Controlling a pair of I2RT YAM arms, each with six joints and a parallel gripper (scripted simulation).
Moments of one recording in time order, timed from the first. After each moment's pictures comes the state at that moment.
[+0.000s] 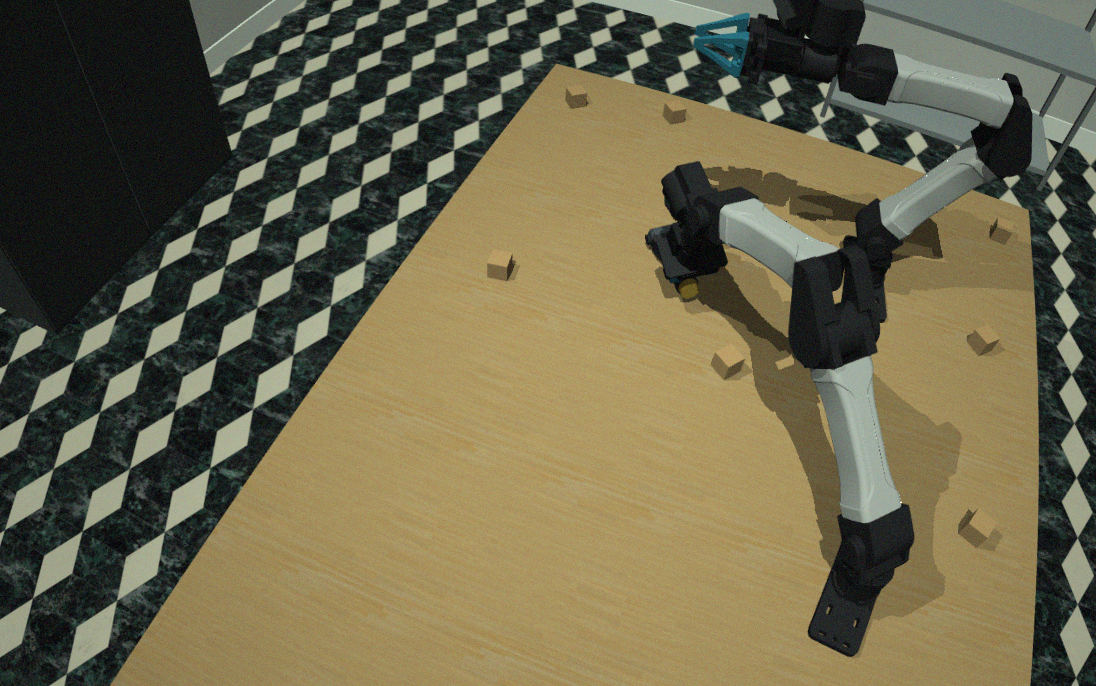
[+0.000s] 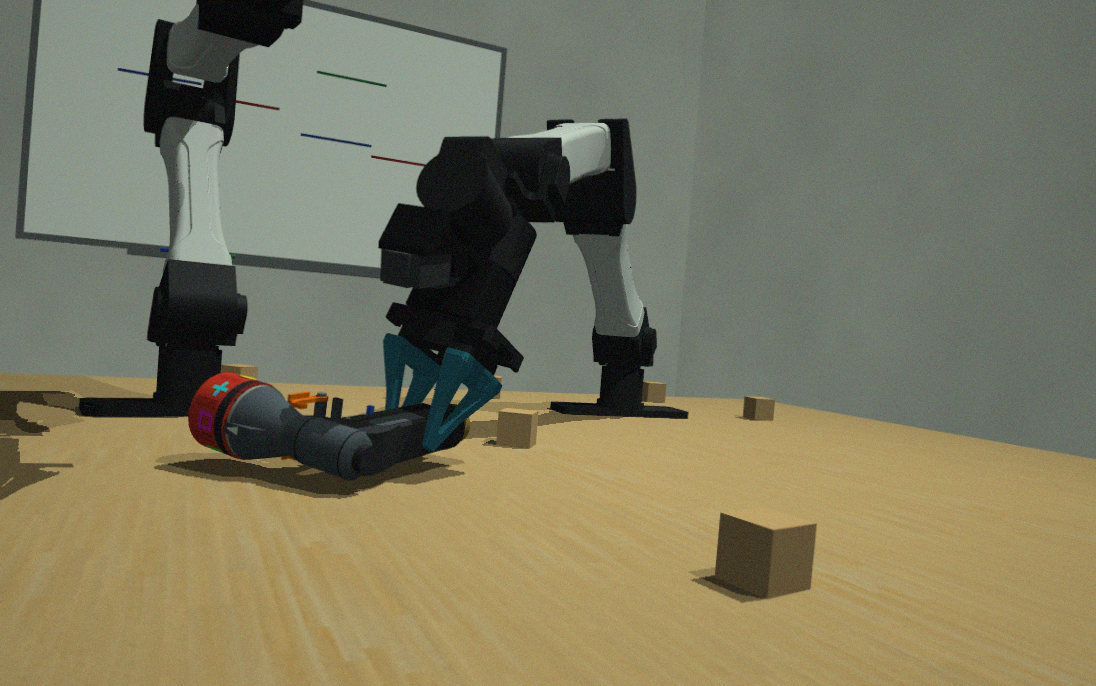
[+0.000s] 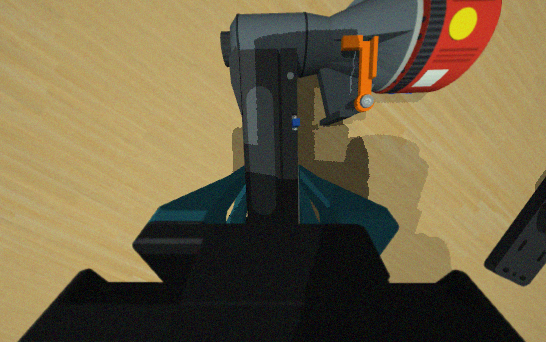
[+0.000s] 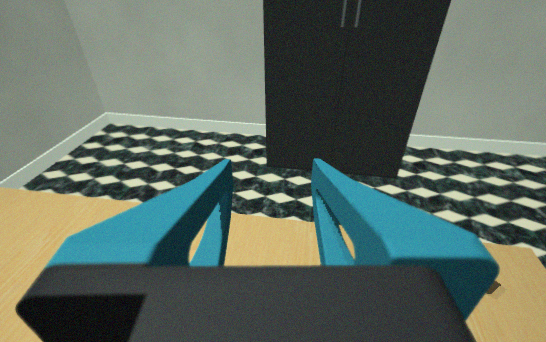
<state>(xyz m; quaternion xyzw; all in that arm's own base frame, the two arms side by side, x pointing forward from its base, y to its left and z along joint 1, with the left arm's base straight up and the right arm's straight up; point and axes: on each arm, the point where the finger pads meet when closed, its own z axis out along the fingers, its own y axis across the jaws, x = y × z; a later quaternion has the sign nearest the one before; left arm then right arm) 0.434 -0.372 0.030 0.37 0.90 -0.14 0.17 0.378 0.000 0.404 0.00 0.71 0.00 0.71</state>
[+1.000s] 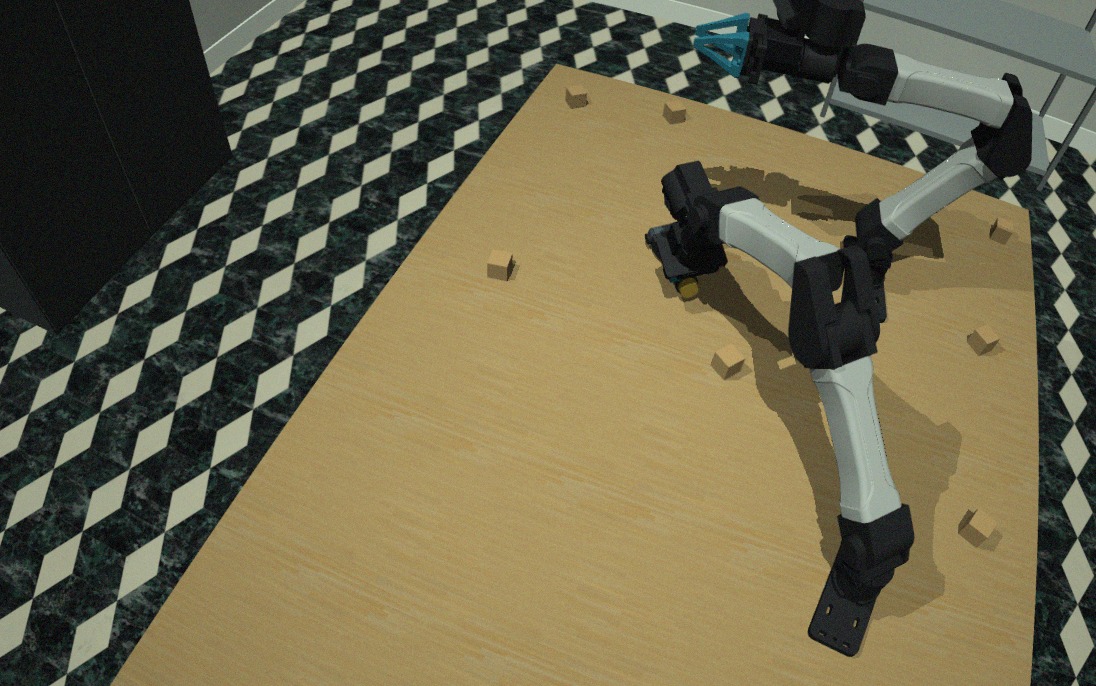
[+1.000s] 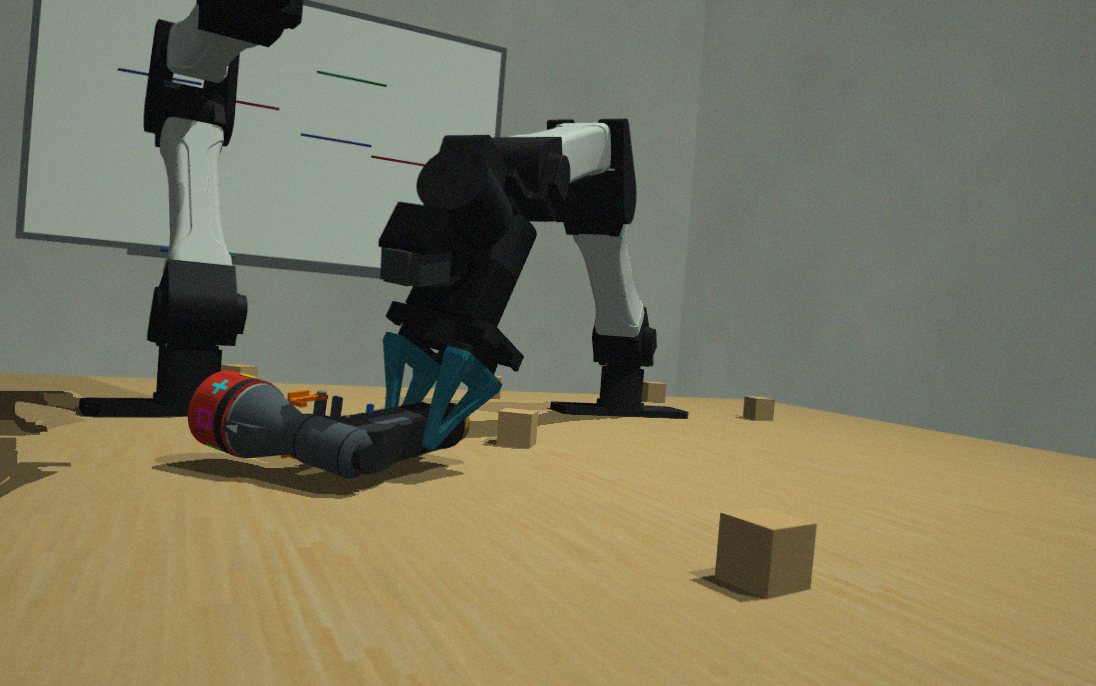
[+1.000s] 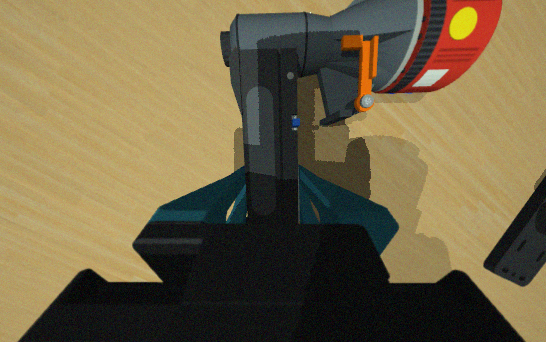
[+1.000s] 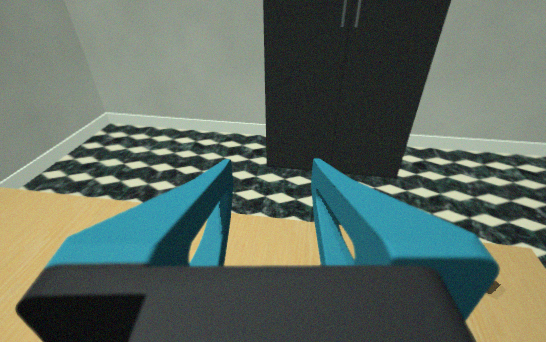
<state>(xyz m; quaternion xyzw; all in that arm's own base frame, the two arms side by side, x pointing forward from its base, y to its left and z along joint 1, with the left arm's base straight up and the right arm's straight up) 0.435 -0.373 0.031 0.37 0.90 -0.14 0.17 0.378 0.000 0.404 0.00 0.71 0.00 0.71</state>
